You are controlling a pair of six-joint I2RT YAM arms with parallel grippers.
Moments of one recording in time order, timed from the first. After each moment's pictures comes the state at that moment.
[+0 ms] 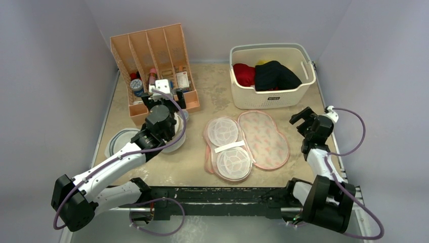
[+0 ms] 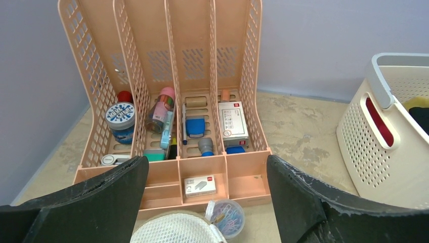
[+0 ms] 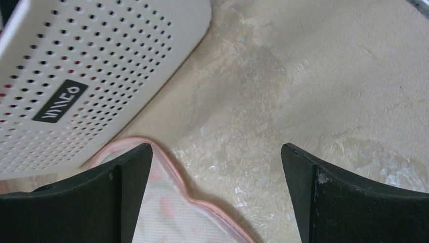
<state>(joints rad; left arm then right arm) -0.71 1.03 0.77 0.29 -0.86 -0.04 -0.31 1.05 0.40 0.19 -0.02 0.51</state>
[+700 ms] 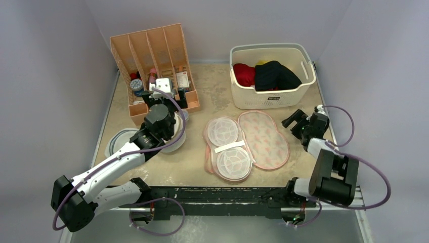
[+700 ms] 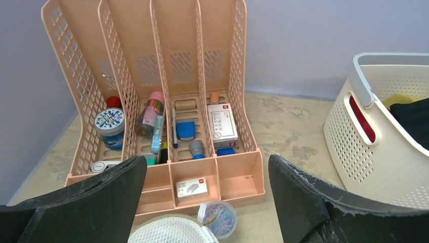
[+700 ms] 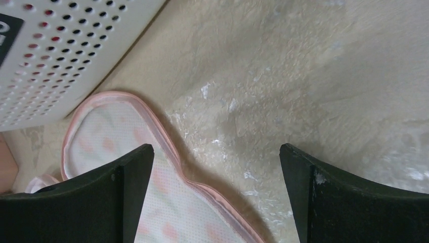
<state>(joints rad) -0.71 1.02 0.79 0.27 -0.81 -0.04 -0.32 1.29 0.45 0.16 -0.20 0.49</state>
